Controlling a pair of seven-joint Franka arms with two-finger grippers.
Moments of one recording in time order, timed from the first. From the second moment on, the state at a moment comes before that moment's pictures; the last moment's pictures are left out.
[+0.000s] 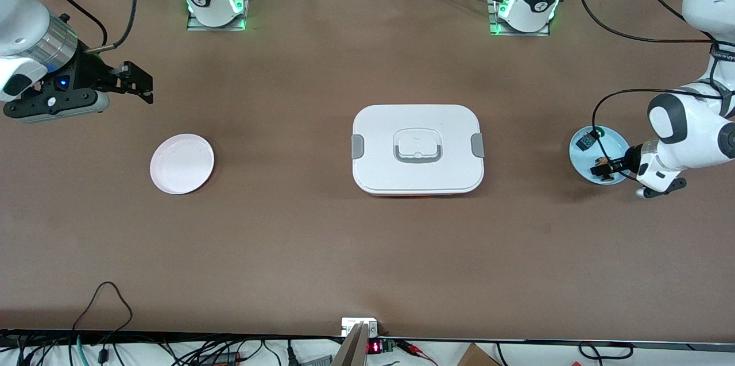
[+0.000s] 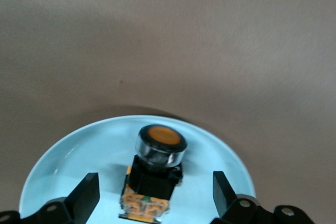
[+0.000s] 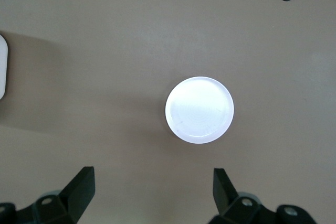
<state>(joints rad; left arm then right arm) 0.38 0.53 -0.06 -1.95 -0.08 2.33 0.02 -0.02 0.04 0.17 -1.62 -0.02 1.65 -0.05</state>
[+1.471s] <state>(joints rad) 0.41 0.46 -0.08 -2.00 -0.09 2.40 1.53 -0.02 0.04 0.17 -1.62 -0.02 1.67 -0.05</state>
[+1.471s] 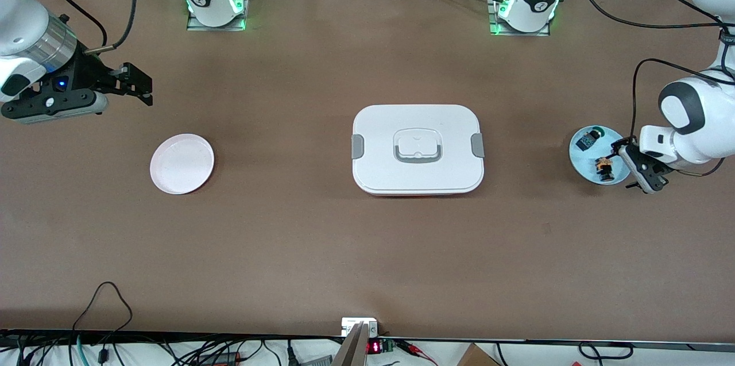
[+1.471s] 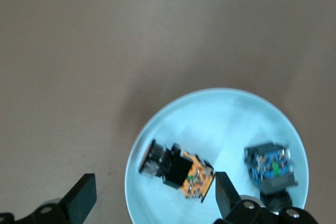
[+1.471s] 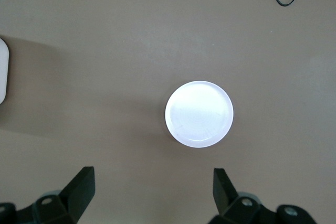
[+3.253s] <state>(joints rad) 0.44 0.49 -0.13 -2.05 -0.09 2.47 1.99 -0.02 0.04 0.18 -1.62 -0.02 1.67 -0.05</state>
